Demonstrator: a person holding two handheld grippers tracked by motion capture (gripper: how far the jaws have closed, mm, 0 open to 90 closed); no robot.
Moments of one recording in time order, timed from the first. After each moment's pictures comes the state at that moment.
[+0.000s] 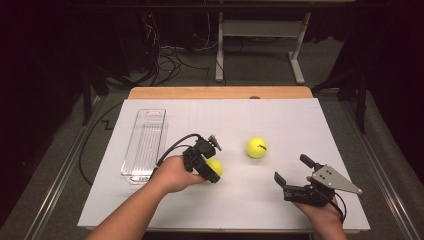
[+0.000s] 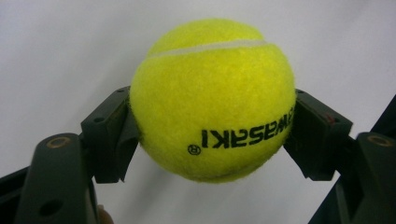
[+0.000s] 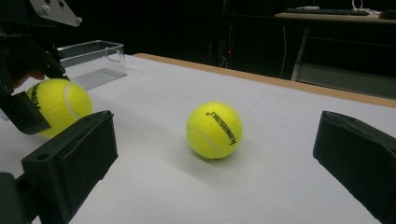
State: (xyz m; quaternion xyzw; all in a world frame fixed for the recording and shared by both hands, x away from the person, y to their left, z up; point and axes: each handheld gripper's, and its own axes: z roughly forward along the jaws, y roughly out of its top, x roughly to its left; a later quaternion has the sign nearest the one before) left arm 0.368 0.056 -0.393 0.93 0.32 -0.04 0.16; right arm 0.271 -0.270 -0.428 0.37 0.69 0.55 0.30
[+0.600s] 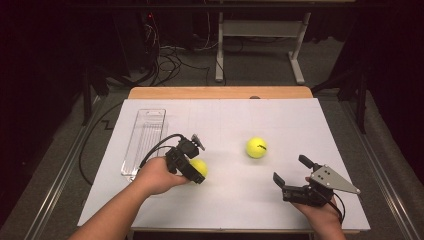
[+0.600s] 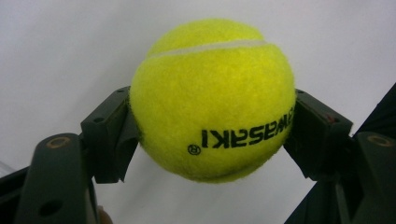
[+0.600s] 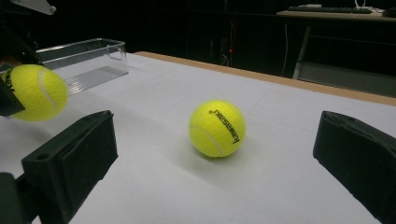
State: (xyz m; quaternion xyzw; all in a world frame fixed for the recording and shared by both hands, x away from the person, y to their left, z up) left arm 0.360 0.093 -0.386 0.93 0.34 -0.04 0.15; right arm 0.271 -0.268 -0.430 0.37 0.69 0.54 0.30
